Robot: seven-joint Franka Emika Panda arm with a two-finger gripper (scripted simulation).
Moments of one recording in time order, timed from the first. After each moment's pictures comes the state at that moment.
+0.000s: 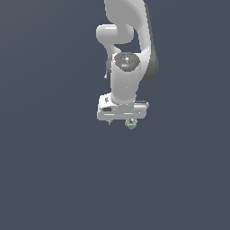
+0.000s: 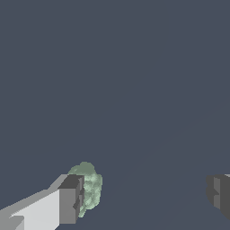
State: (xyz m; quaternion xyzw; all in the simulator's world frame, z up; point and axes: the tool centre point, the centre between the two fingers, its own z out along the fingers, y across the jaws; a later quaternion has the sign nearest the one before) arm -0.006 0.027 0.171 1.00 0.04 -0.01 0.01
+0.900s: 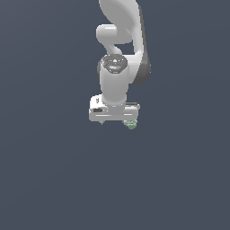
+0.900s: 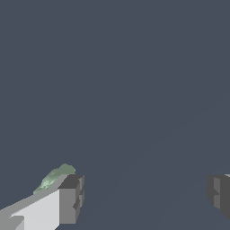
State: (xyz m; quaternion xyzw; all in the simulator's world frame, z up) arm -0.003 -0.008 0.167 1.00 0.03 -0.01 0.01
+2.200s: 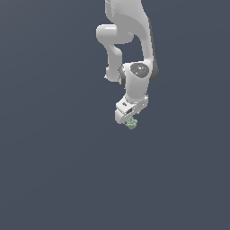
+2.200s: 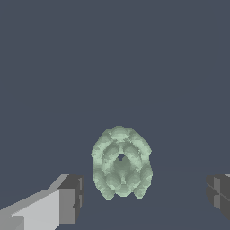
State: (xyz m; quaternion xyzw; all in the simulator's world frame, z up) arm -0.082 0.087 0.099 0.94 0.33 0.00 0.00
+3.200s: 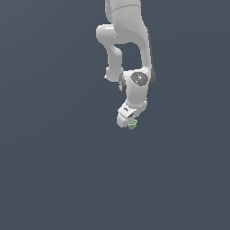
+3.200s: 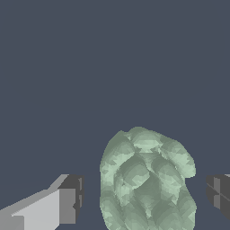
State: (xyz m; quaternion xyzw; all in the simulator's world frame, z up) arm -0.093 0.095 0.057 0.93 0.36 0.00 0.00
